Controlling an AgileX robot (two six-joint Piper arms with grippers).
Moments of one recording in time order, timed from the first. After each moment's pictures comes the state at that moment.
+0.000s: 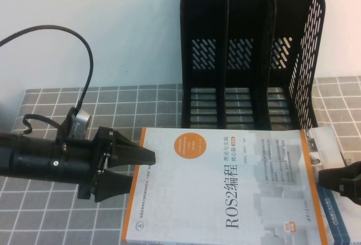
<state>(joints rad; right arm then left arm) 0.06 1.25 -0.51 1.30 0.61 -1.15 0.03 1.76 -0.87 -1.35 1.20 0.68</state>
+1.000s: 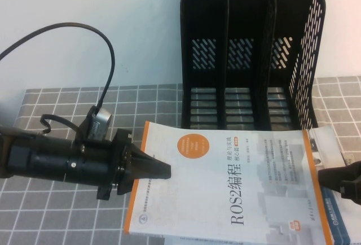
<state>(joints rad) 0.06 1.24 -0.52 1.29 0.62 -1.19 -0.06 1.74 -0.87 -1.41 1.21 0.71</state>
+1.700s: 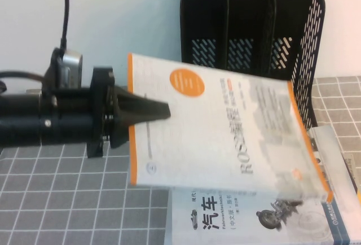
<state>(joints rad) 0.06 0.72 -0.63 1.03 0.80 -1.07 -0.06 1.40 -0.91 -1.51 1.17 0.47</state>
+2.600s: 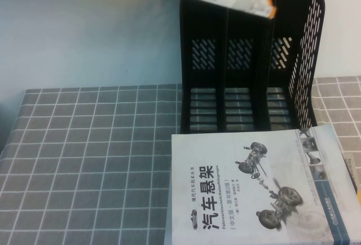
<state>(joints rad) 0.06 0.25 -0.63 0.09 1.02 -0.35 -0.07 1.60 -2.06 -0.93 1.14 -0.30</state>
